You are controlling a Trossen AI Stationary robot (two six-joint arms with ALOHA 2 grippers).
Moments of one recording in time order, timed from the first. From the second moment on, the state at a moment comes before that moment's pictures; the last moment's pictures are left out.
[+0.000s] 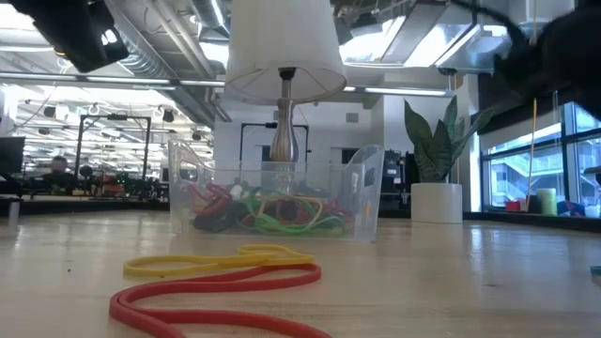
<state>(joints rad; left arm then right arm) -0.55 1.14 0.82 -0.61 -0.25 -0.73 0.64 1.75 1.12 -0.91 0.10 1.58</state>
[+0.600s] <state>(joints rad) -0.50 1.02 0.74 -0.58 -0.17 -0.54 0.64 1.86 1.12 -0.86 0.02 1.86</state>
